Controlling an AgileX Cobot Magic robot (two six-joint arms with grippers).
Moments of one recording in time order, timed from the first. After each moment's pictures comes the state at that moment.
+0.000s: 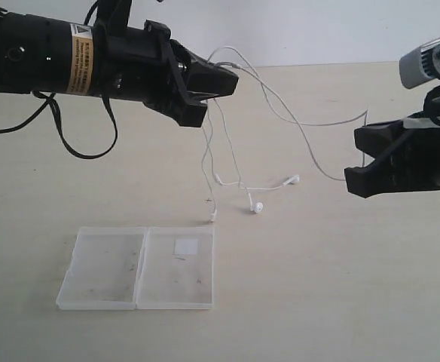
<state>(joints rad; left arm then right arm) -0.37 1.66 -1.04 1.51 -0.64 -1.29 0.46 1.05 -0.45 -0.06 0.05 0.07</state>
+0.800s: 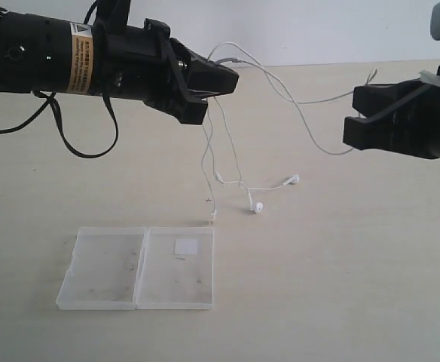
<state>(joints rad) -0.37 1.66 -1.04 1.50 -0.64 -1.30 0.46 1.05 -0.45 0.05 -0.11 0.10</state>
